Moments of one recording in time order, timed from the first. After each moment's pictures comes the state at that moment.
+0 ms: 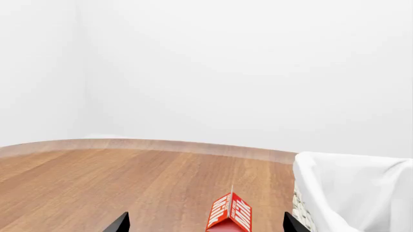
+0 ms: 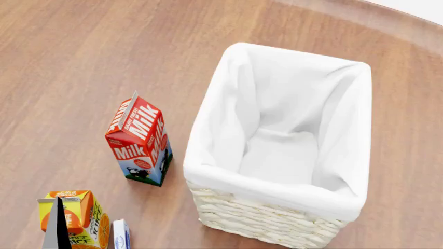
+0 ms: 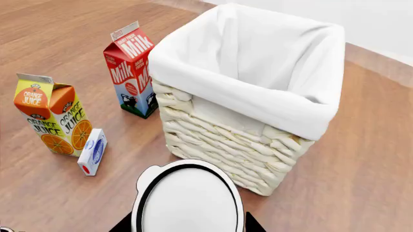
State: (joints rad) left arm 0.10 -0.46 0.33 0.78 -0.24 -0.17 -0.53; right arm -0.11 1.16 -0.82 -1.03 0.68 0.15 1.00
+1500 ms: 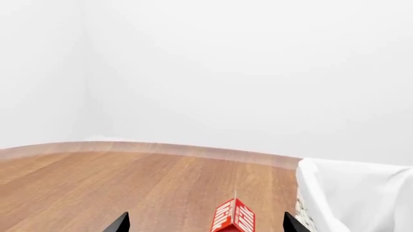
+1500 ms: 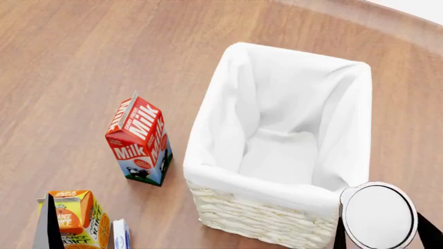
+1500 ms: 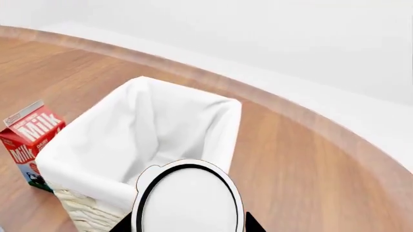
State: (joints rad) left arm 0.11 -0.48 0.32 0.81 -0.26 -0.17 -0.55; right arm 0.81 1.57 -1.20 -1.03 1.22 -0.05 1.05
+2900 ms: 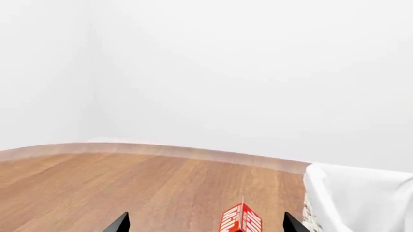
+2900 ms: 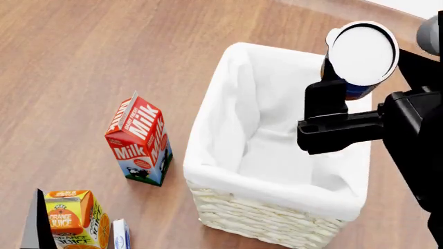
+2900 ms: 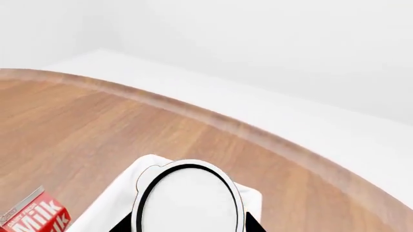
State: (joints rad) left arm 0.10 -0.50 0.30 0.82 -0.29 -0.16 -0.57; right arm 1.40 1.18 -0.93 -0.52 1.68 0.52 0.78
